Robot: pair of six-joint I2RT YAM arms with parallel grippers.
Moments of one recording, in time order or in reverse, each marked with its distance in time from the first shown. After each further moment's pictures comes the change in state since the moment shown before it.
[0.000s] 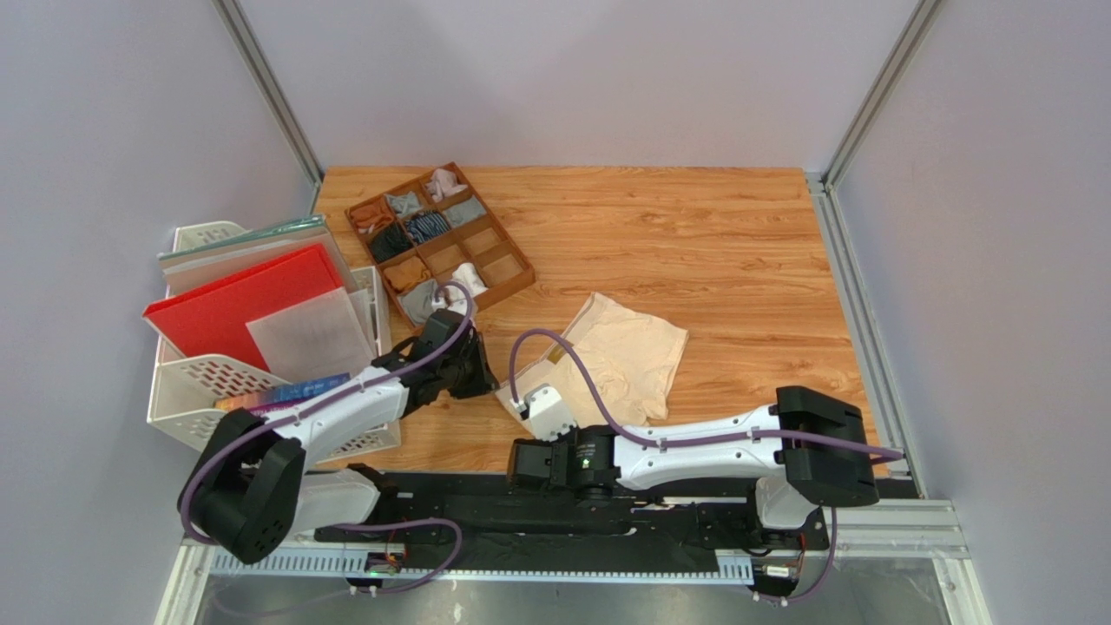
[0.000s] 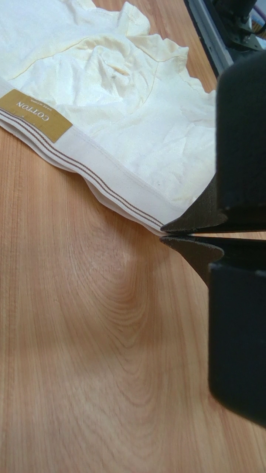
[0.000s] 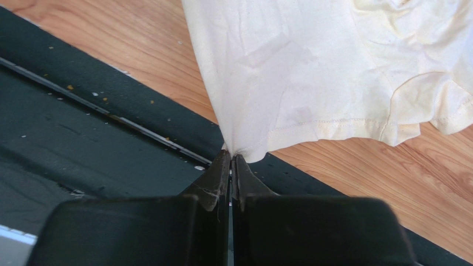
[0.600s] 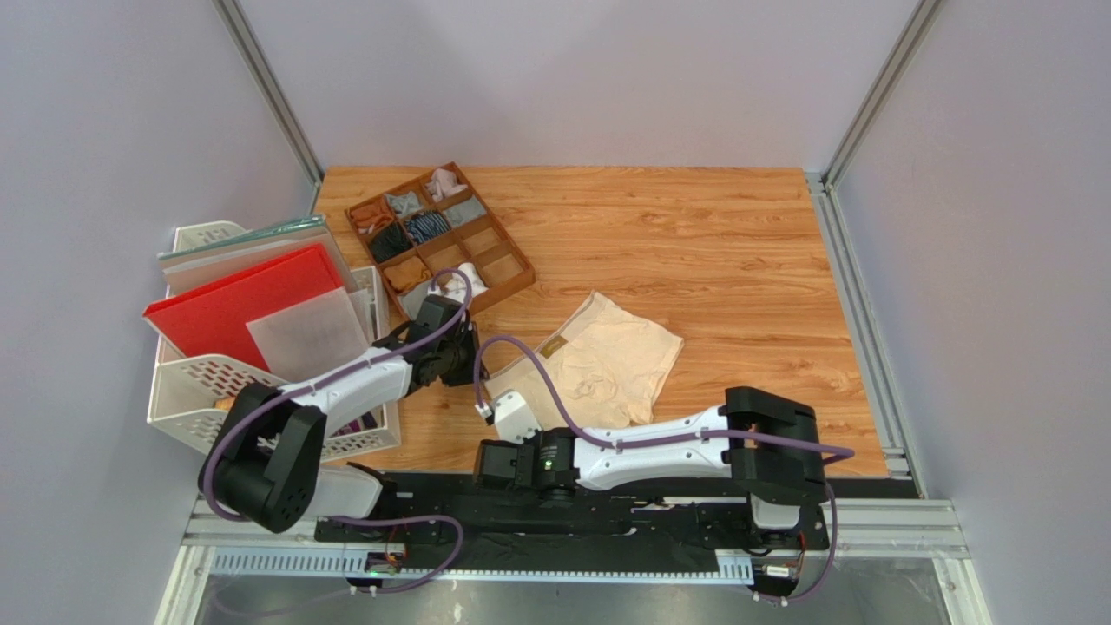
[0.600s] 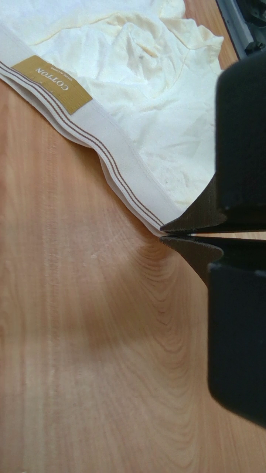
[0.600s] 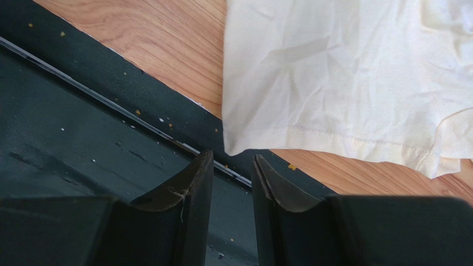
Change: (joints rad) left arm 0.108 0.096 0.051 -0.023 0.024 0.115; right arm 0.000 0.161 0.132 0.089 -0.063 -0.040
